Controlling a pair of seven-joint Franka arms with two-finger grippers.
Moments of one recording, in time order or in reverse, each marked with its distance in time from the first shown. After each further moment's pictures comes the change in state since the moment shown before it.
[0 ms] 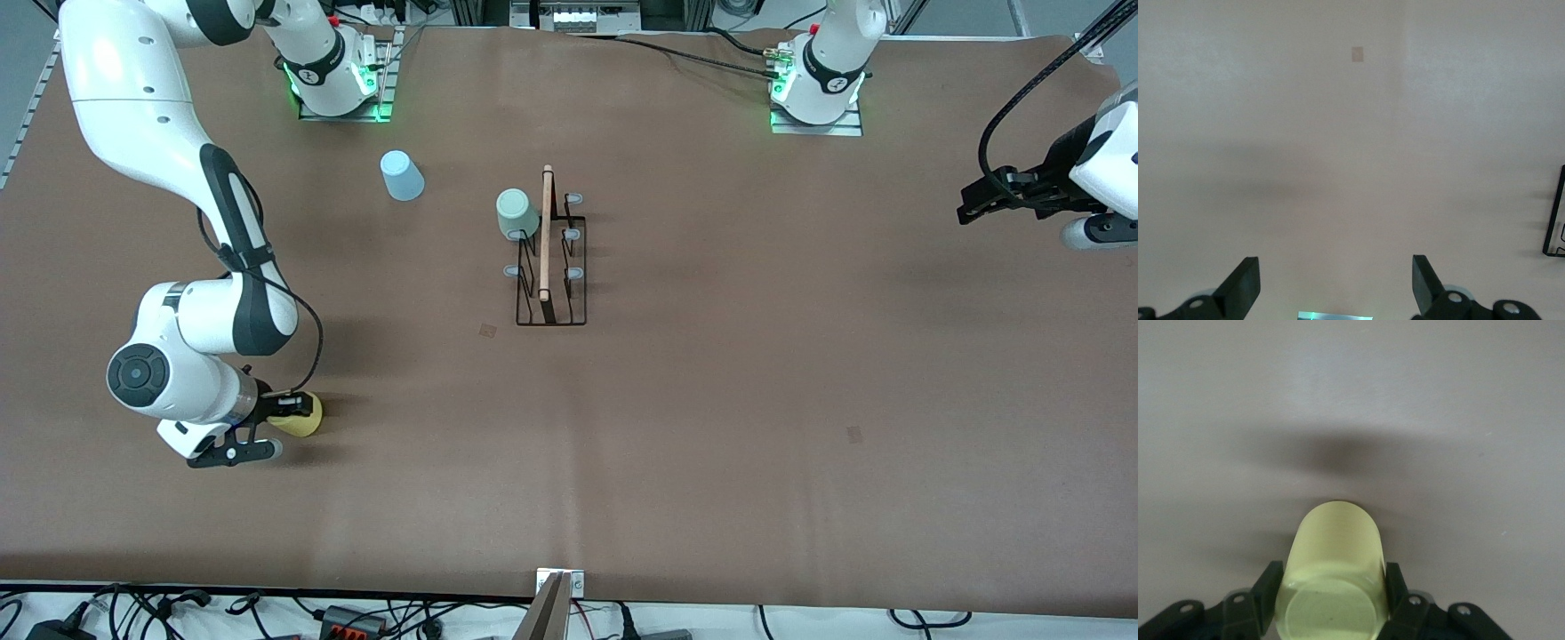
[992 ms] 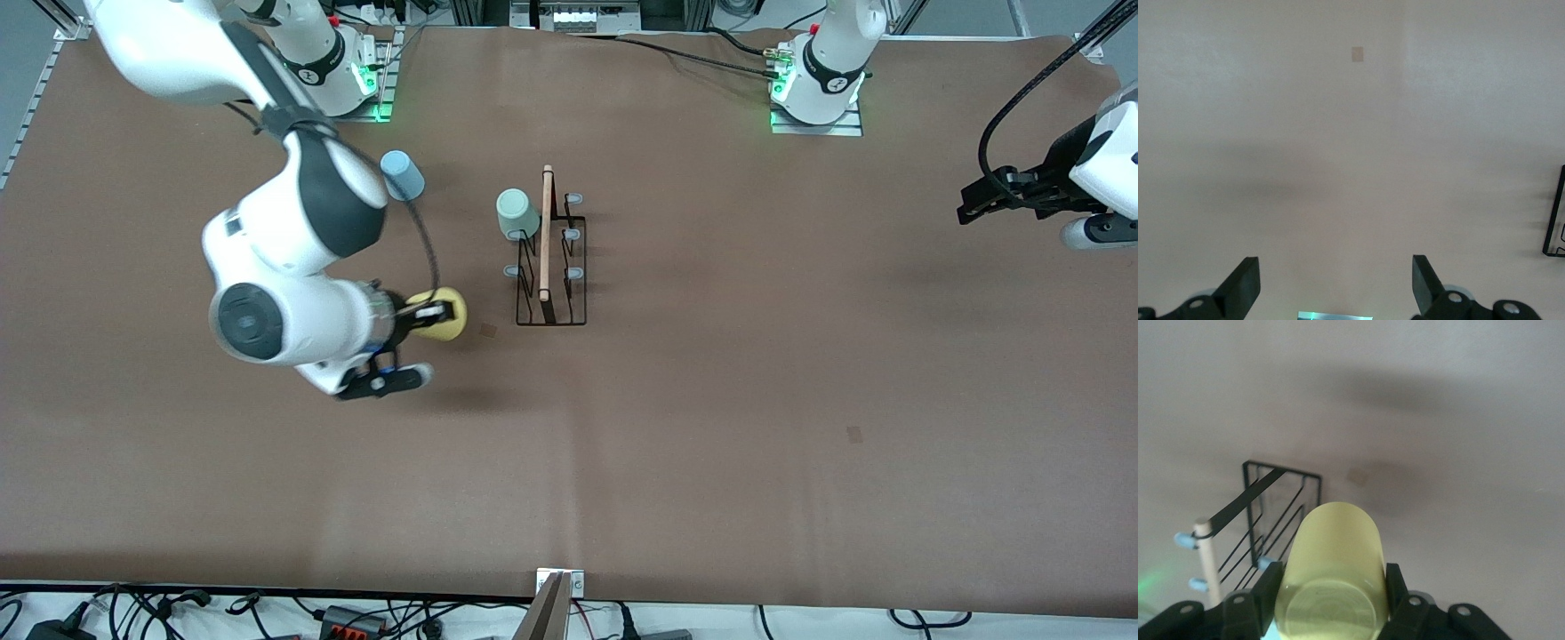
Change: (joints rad) left arm 0.000 0.000 0.000 0.000 0.000 0.000 0.000; right arm 0.034 -0.060 0.463 0.186 0.026 -0.451 0.422
